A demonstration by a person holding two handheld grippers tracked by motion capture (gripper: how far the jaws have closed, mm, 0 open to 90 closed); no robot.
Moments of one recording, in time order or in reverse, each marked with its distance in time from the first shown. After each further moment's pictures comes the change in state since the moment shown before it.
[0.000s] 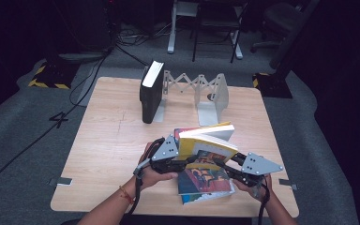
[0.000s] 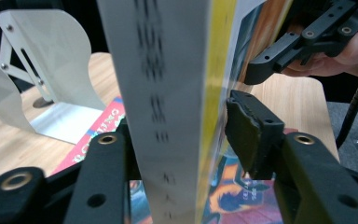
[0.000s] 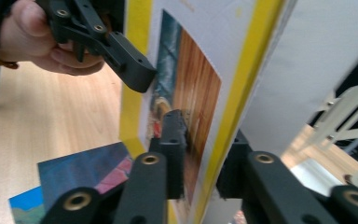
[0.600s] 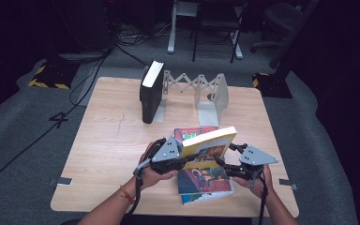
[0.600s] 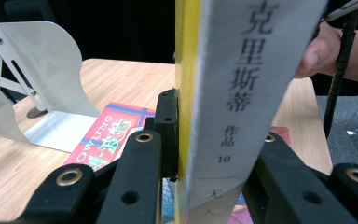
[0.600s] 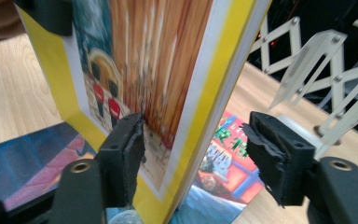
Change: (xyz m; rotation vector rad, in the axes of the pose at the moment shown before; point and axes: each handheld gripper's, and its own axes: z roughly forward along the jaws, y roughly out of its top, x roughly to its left) left arm -0.003 0.004 -0.002 0.006 -0.024 0.035; right arm -0.017 -0.020 0.014 0.110 -0.095 0.093
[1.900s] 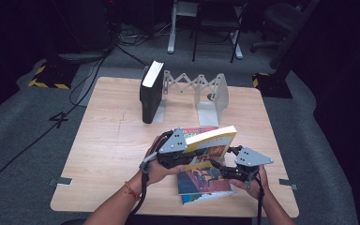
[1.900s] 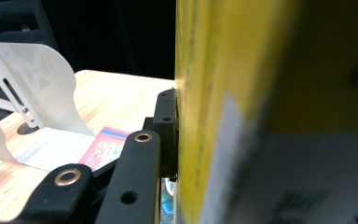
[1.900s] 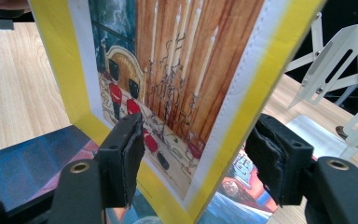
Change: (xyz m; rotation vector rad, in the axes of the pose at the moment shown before) left arm 0.002 0.031 0.007 -0.012 -0.012 -0.033; right arm 0.008 0.000 0.005 0.002 0.029 0.000
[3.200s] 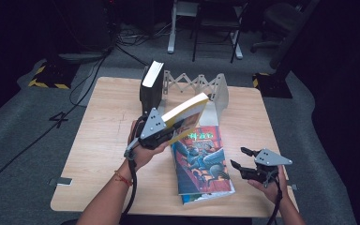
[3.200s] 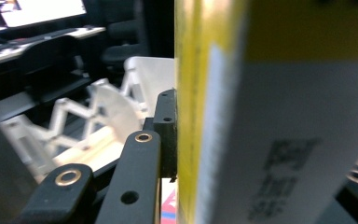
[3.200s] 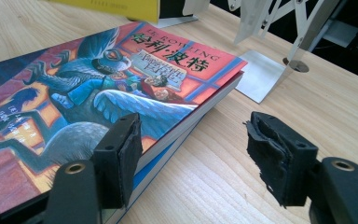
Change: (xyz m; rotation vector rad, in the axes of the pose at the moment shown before) left arm 0.051 -0.001 -0.042 -0.065 0.359 -0.007; right arm -0.035 -0.044 -0.035 0.121 -0.112 0.092
